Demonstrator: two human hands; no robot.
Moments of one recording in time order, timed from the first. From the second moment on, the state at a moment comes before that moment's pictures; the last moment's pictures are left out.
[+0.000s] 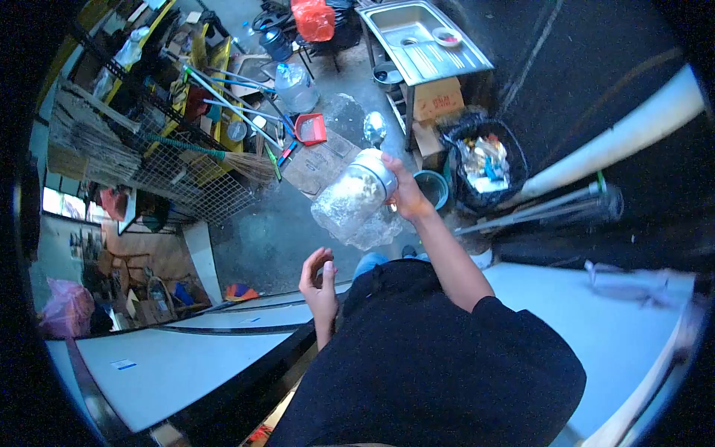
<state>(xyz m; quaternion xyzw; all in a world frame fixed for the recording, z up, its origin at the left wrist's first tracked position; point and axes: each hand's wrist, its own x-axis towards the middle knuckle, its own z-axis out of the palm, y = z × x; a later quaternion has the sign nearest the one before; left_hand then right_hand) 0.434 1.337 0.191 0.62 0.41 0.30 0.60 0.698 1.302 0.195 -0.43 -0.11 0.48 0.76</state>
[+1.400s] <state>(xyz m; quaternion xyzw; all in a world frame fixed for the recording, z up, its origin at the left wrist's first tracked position) 1.074 2.074 0.039 0.59 0.41 0.08 0.70 1.255 1.862 0.032 -0.64 0.08 0.35 0.68</state>
